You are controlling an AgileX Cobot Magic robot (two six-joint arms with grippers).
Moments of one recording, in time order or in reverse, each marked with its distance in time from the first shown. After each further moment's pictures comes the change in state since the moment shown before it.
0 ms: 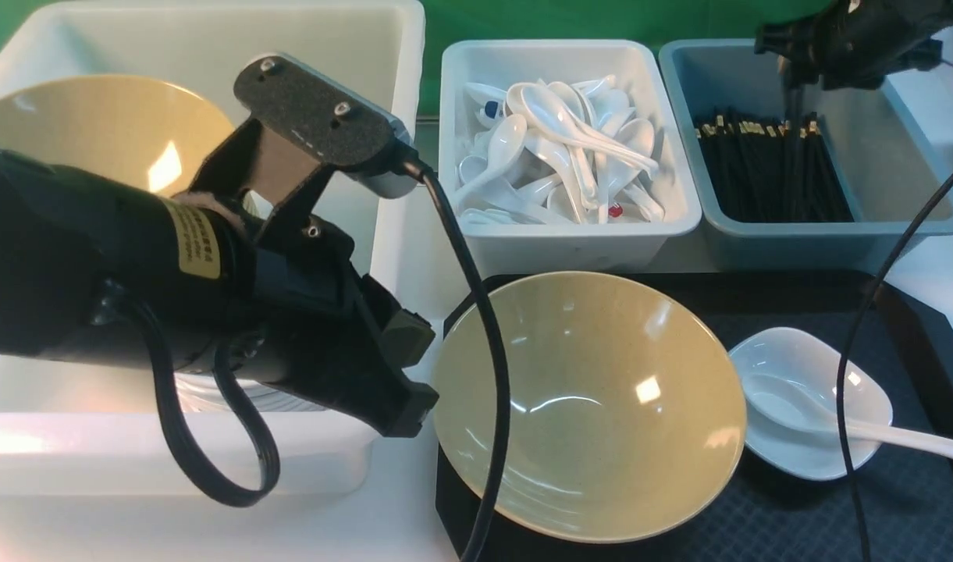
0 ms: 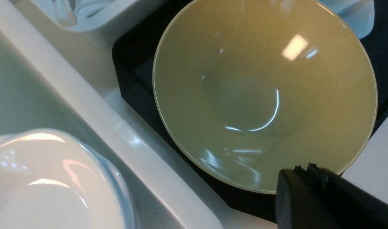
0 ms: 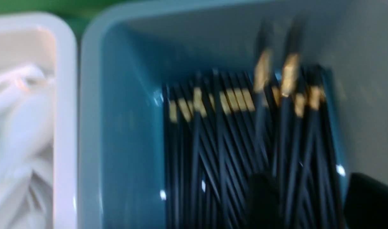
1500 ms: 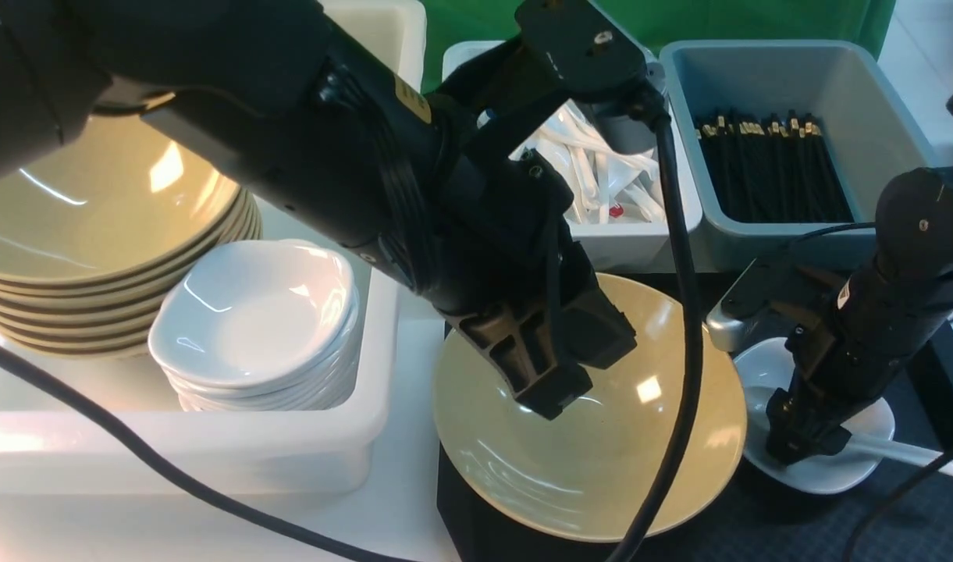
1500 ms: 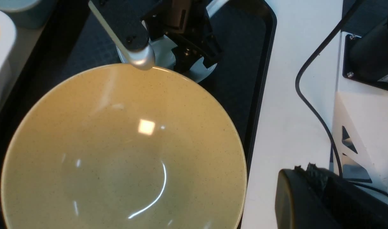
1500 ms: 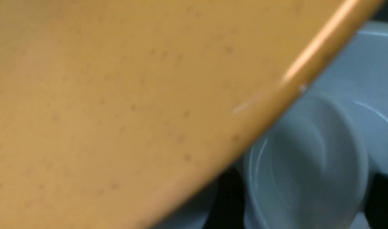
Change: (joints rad) right arm 0.157 -0.371 0.992 0.221 0.004 -0.929; left arm -0.011 0.292 -0.350 -0.425 0.259 0.586
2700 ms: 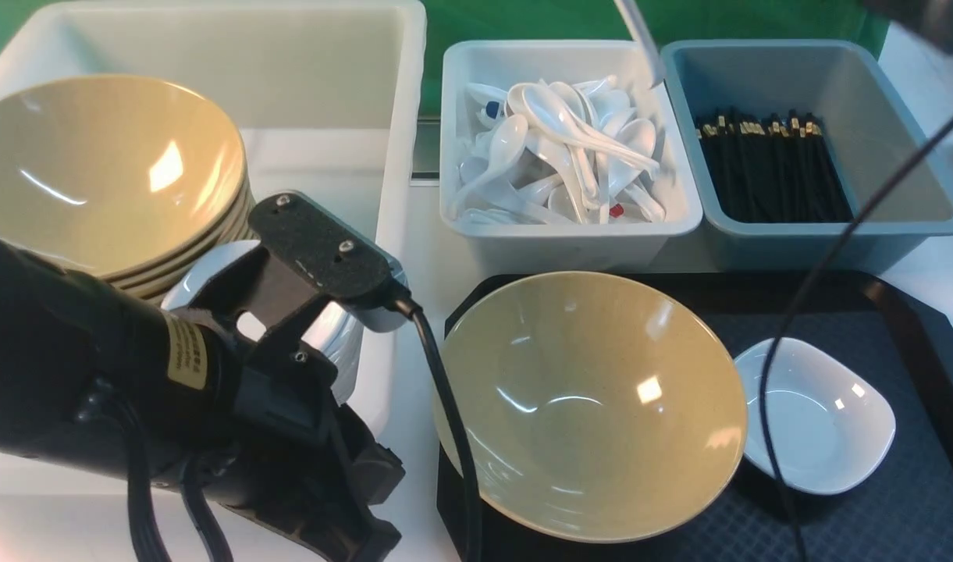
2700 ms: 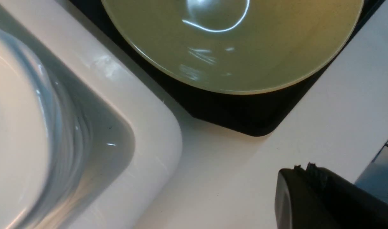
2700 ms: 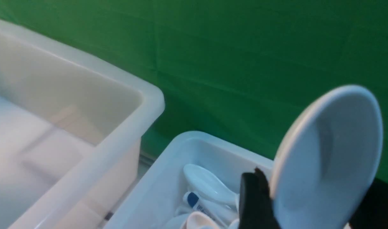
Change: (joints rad) right arm 0.111 0.317 -0.950 0.207 -0.502 0.305; left arm 0.000 -0.322 0.446 0.322 -0.095 -0.550
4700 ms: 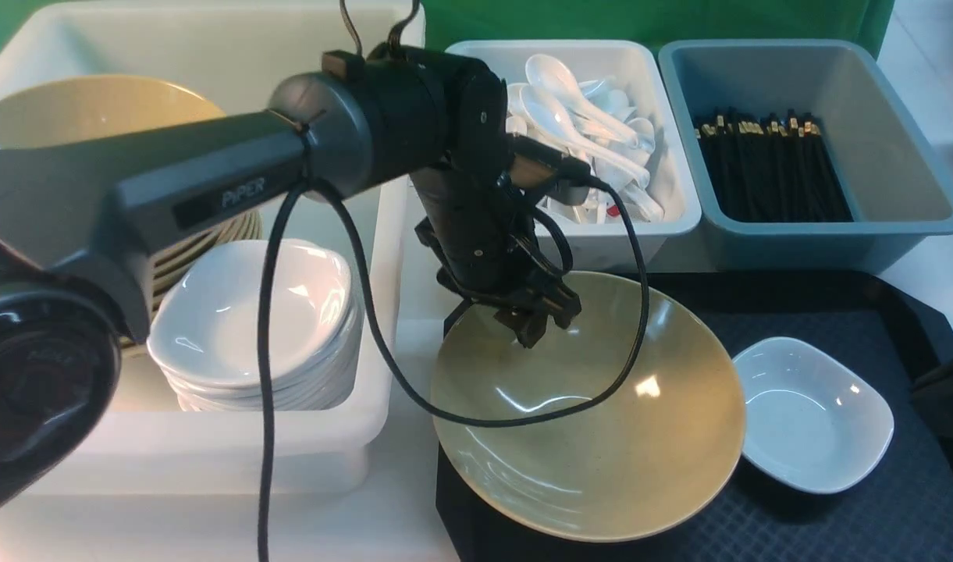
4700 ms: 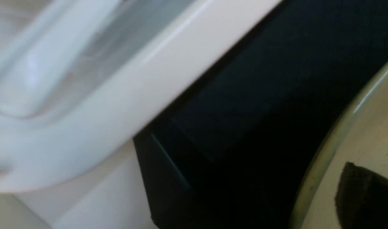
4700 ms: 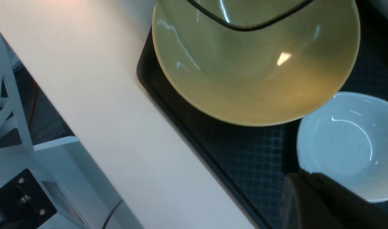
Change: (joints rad) right arm 0.068 -1.154 0.883 -0.018 0.937 -0.092; left arm 0.120 0.949 -0.736 0.081 0.046 0.052
